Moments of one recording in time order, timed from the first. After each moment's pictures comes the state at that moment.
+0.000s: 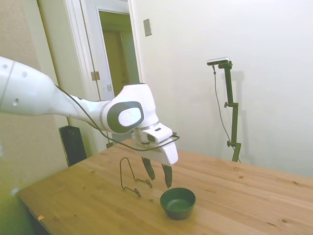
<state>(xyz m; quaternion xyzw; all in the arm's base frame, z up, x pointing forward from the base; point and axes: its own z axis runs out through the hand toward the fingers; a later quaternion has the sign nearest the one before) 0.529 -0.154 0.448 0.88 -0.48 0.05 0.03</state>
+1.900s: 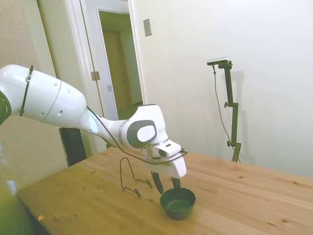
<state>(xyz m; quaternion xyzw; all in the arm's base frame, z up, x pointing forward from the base) 0.572 -0.146 0.374 0.88 -0.46 0.04 0.07</state>
